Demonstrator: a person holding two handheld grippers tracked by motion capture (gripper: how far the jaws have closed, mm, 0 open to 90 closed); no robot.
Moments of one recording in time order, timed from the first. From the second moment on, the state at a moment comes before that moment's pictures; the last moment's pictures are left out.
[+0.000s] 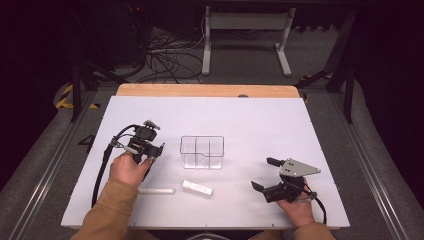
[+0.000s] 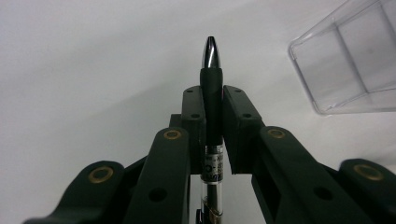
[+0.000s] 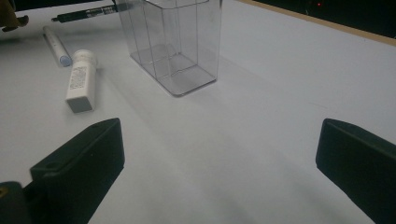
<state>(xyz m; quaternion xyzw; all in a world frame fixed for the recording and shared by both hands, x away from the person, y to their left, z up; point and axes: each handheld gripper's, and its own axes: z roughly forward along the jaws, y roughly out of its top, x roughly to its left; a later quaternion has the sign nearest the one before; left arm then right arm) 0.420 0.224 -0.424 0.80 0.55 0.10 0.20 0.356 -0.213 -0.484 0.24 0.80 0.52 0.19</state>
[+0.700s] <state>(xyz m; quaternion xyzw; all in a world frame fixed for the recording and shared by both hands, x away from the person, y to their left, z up) 0.389 0.229 -0.373 0.78 0.49 0.16 0.36 0.356 -0.213 -0.484 0.24 0.80 0.52 0.19</state>
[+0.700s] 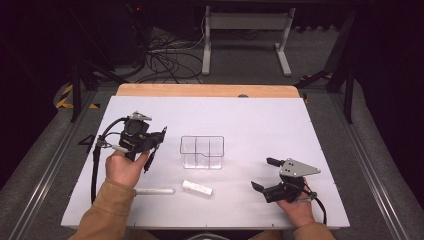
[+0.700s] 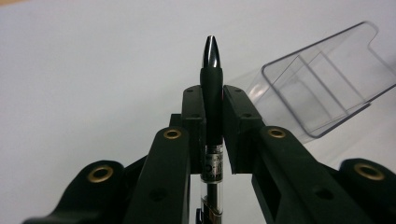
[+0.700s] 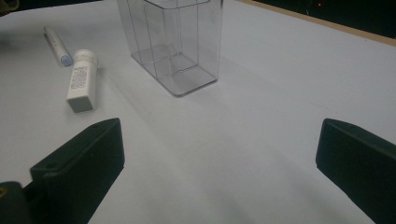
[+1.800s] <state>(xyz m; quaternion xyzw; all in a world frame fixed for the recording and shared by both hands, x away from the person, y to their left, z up) 0.377 0.235 -0.363 0.69 0.35 0.16 0.61 0.355 -0.212 -0.484 0.23 0.80 0.52 0.18</state>
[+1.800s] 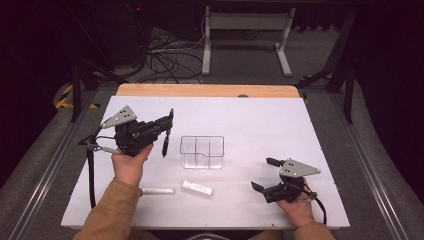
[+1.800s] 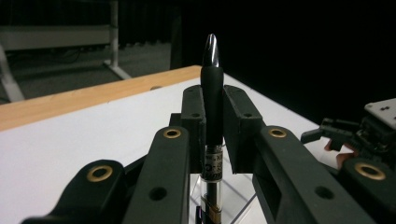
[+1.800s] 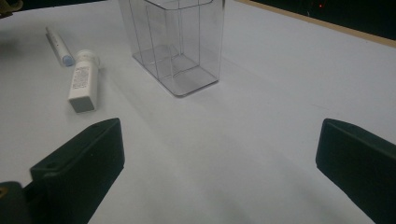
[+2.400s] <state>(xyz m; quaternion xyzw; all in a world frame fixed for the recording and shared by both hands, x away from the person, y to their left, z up) 0.386 0.223 -0.368 0.67 0.31 0.16 0.65 0.356 -0.212 -0.484 0.23 0.80 0.52 0.18</state>
